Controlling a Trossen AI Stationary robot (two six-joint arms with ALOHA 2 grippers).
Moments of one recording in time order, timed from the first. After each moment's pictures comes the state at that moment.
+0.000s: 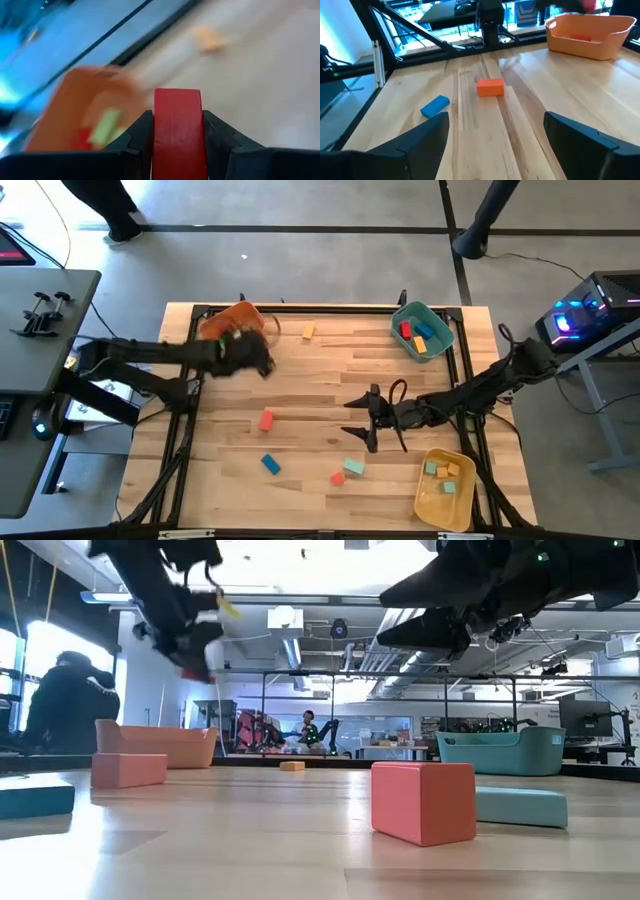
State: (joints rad) left arm 0.15 1.21 0.84 -0.69 -0.72 -0.46; right arm 0.35 1.46 0.56 0.64 0.39 0.26
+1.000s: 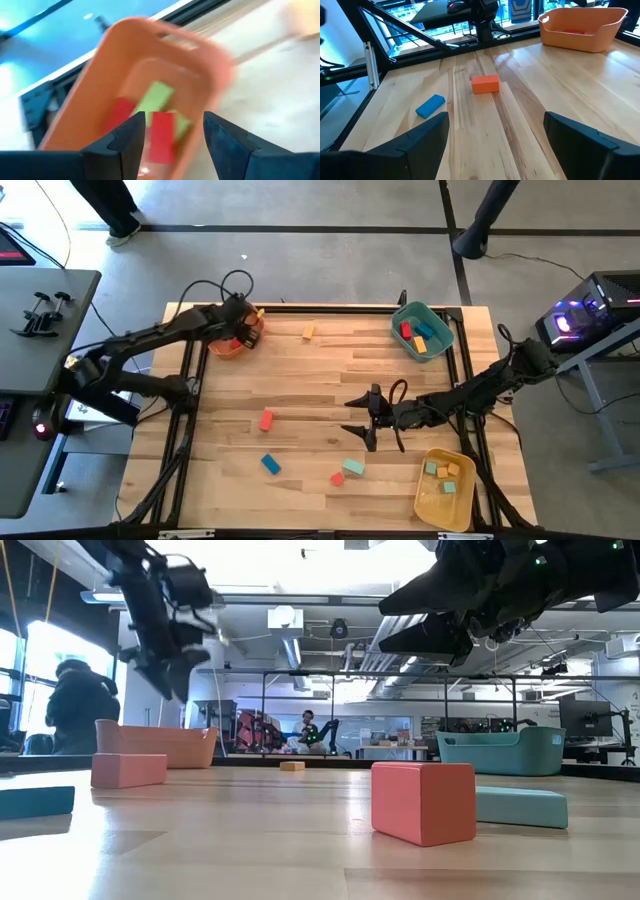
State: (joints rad) left arm 0.67 1.21 0.84 -0.71 -0.40 -0.27; right arm 0.35 1.47 0.56 0.62 0.41 0.31
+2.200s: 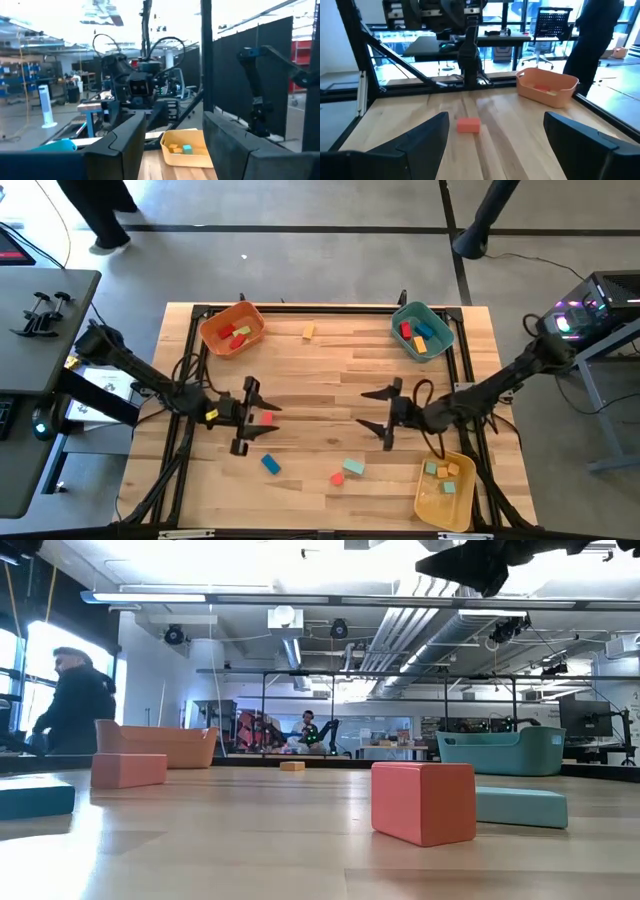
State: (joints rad) left arm -0.50 1.10 0.44 0.90 -0.38 0.15; right arm 0.49 1.23 0.56 0.55 0.68 0.07
